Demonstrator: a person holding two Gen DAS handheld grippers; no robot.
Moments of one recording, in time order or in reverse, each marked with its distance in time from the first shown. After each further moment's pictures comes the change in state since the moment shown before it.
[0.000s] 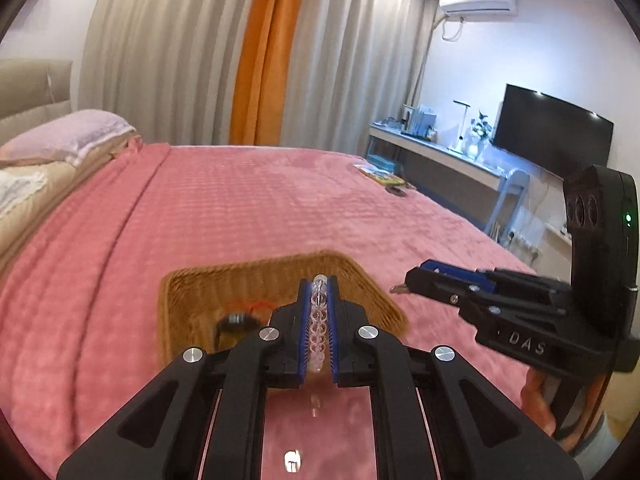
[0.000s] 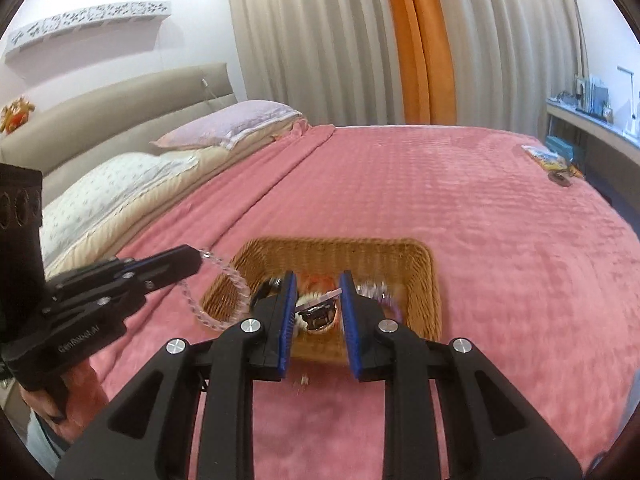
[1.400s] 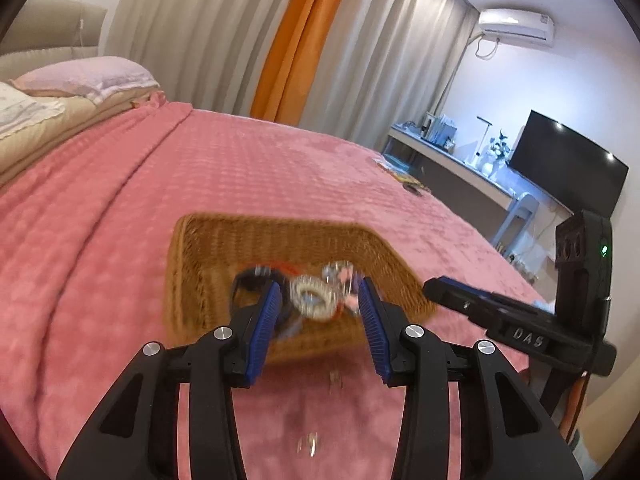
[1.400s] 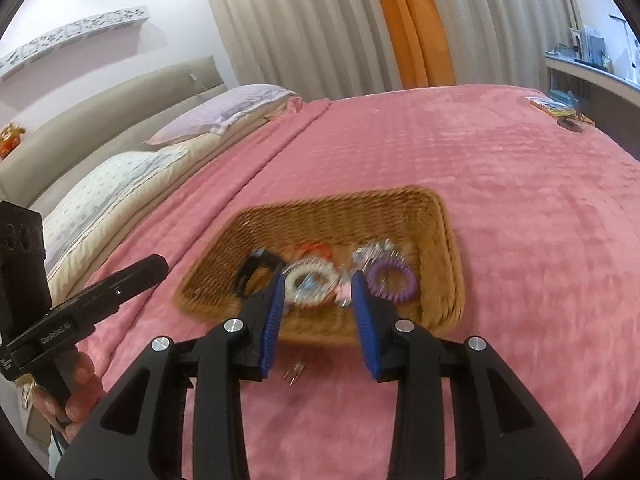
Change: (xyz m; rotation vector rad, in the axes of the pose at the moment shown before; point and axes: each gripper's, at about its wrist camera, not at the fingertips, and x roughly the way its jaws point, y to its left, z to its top) left arm -0.001 0.042 -0.051 -0.154 0.037 -0.006; right arm 0.031 -0.017 -0.054 0.093 0.072 0.051
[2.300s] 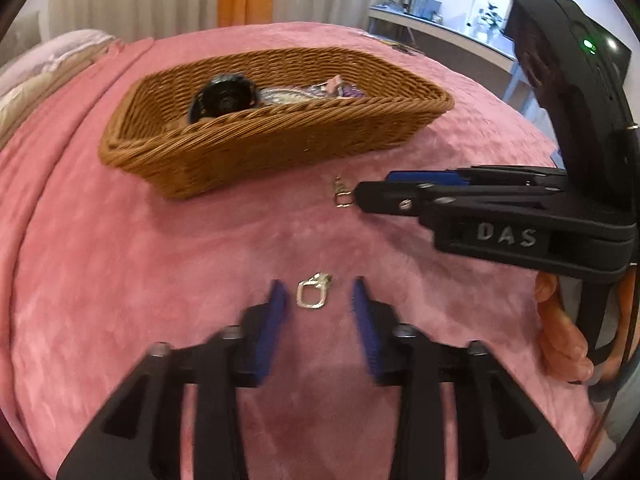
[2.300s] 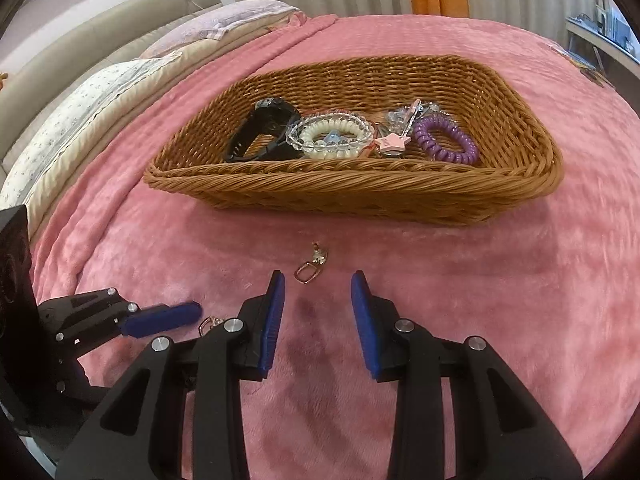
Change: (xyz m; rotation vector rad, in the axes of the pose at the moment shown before) left arm 0.048 -0.006 -0.096 0.225 0.386 0.048; right arm 0.076 0.021 -0.062 -0.039 0.273 -0.042
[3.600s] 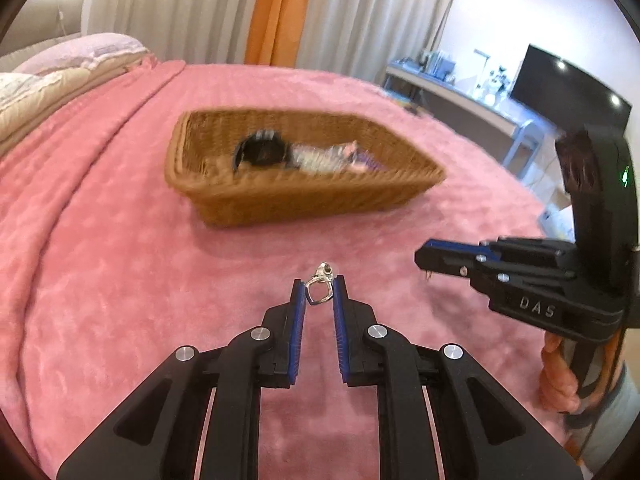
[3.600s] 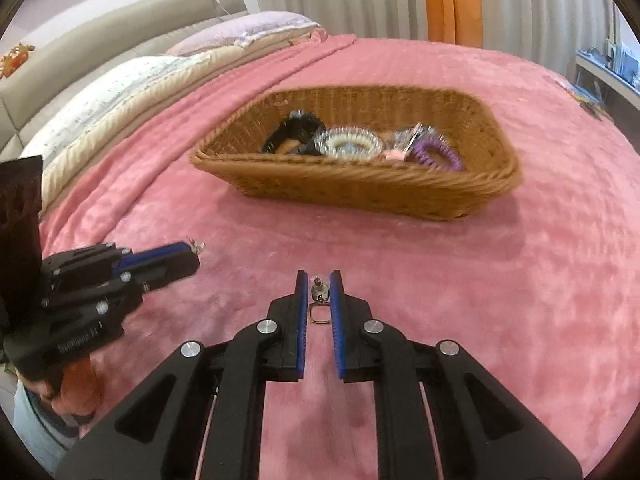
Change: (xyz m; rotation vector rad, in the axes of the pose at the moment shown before) left arm -0.058 0.009 -0.006 -0.131 -0.205 -0.022; right arm -0.067 0.011 -0.022 -0.095 -0.089 0.000
